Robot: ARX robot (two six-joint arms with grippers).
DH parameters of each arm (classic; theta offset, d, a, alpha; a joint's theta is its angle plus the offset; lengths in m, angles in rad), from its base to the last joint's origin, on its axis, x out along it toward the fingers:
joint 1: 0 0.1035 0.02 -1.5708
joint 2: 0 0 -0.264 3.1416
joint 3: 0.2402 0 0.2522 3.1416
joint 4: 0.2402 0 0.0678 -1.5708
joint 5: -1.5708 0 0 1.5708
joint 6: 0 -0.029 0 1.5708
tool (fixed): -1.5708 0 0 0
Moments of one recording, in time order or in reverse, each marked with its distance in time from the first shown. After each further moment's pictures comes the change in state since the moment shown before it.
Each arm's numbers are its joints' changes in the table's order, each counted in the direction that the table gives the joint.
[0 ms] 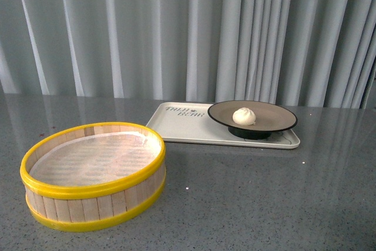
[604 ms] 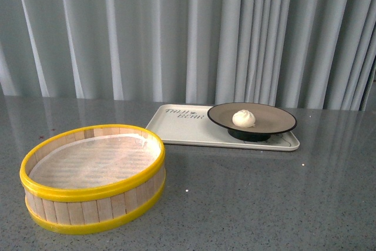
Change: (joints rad) left arm 0.000 0.000 0.000 0.000 0.000 0.000; right arm 0.000 -0.463 -0.183 0.274 0.000 0.002
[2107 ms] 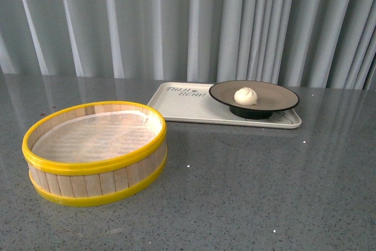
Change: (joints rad) left arm 0.000 0.000 0.000 0.000 0.000 0.000; right arm 0.000 -0.842 -0.039 0.807 0.000 0.000
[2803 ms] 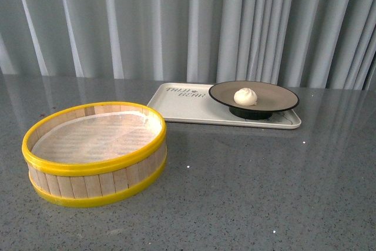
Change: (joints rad) left arm 0.000 -0.001 0.000 0.000 0.000 0.000; right arm 0.000 -0.085 0.000 0.063 -0.002 0.002
